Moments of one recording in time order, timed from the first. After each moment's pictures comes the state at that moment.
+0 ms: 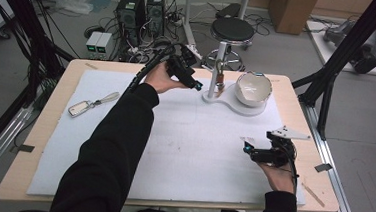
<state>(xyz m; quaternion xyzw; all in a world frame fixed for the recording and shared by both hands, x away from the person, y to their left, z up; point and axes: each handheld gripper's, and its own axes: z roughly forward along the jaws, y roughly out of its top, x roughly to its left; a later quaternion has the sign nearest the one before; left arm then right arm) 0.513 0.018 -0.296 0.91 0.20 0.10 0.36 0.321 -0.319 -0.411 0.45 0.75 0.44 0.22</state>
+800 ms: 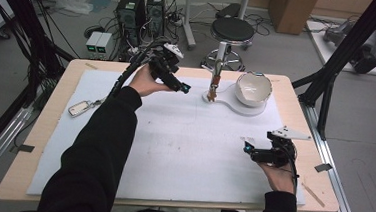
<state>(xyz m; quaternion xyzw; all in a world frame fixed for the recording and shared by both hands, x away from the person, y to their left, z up) 0.498 0.070 -0.297 0.88 0.22 0.09 0.41 0.320 -0.319 -0.411 0.45 0.75 0.44 0.22</state>
